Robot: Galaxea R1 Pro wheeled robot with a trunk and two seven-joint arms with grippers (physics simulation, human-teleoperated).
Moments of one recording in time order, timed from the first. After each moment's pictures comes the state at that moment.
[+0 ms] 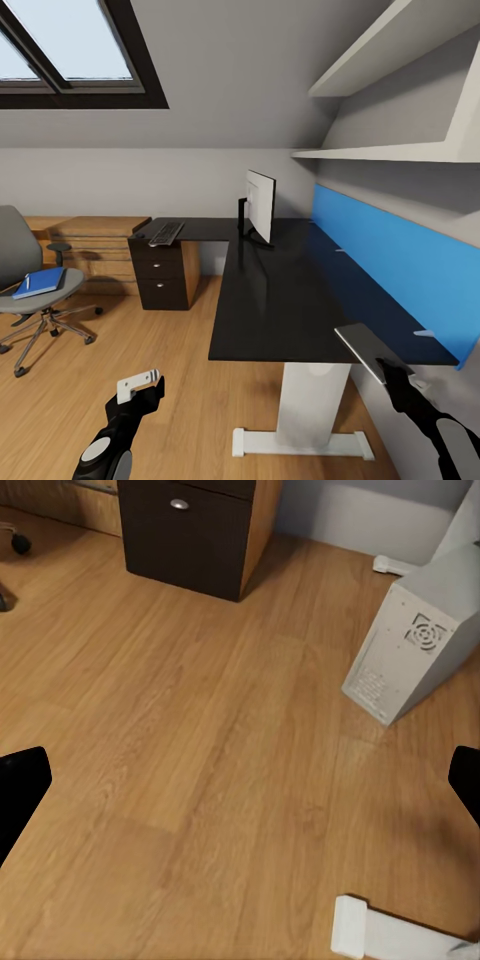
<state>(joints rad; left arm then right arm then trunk) 0.00 -0.10 0.02 -1.58 0.13 0.40 0.24 -0.28 -0.14 -0.48 -1.07 -1.16 0.45 0.01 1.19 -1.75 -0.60</state>
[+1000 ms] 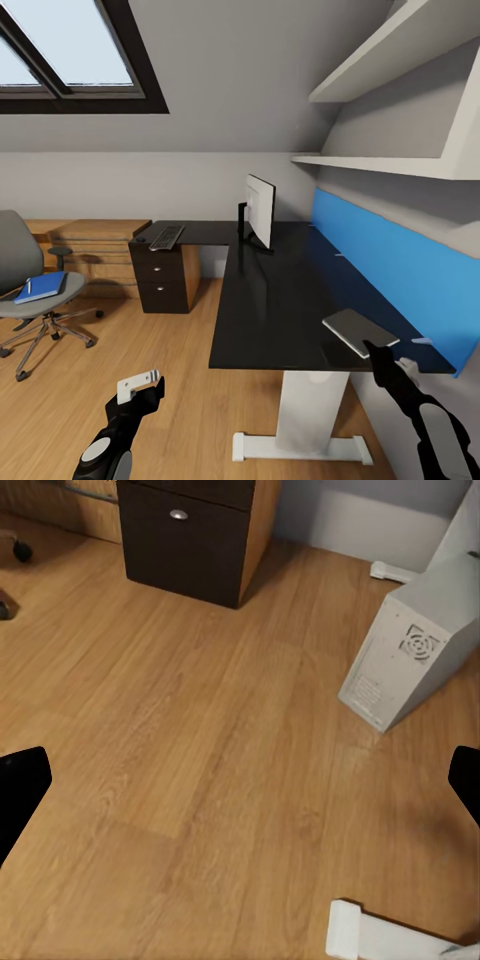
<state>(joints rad) 0.00 -0.10 0.02 -1.58 0.13 0.40 0.24 -0.28 -0.03 -0.47 -1.27 -1.15 0.45 0.03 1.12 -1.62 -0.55</state>
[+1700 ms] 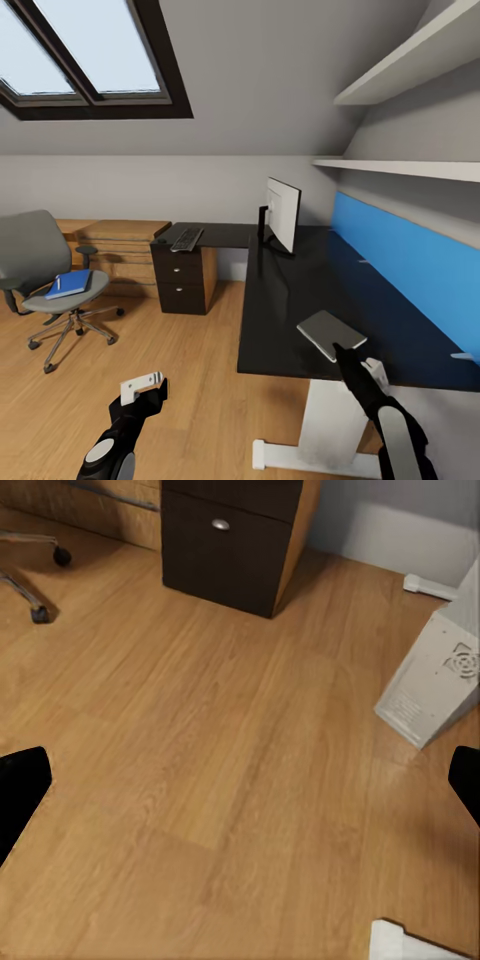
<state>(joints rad) -0.01 -0.10 0.01 -1.56 0.13 0.39 0.24 -0.24 0.17 -0.43 -1.38 -0.90 0.43 0.04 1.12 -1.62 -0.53</state>
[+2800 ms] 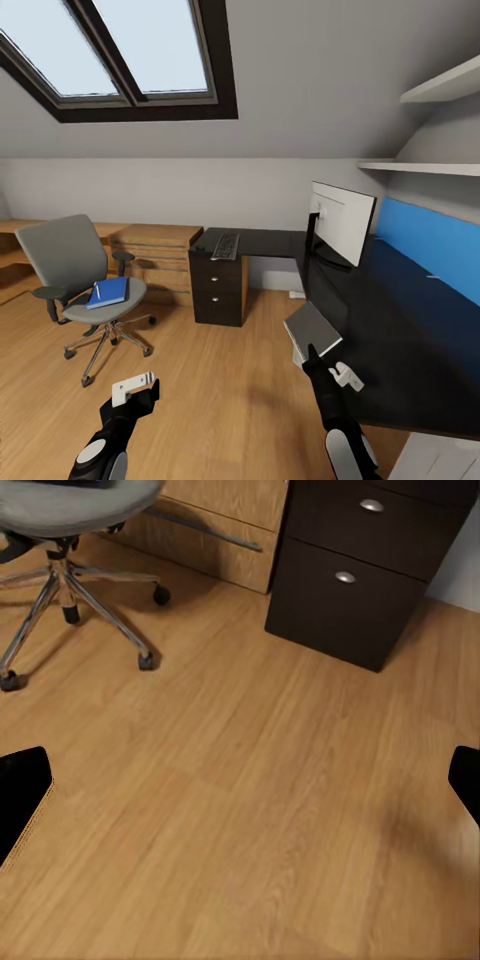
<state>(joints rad) -0.01 -0.09 0.05 -1.57 0.14 0.39 0.24 -0.11 0.17 -0.03 -1.37 -0.73 -0.11 0.03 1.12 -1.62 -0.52</state>
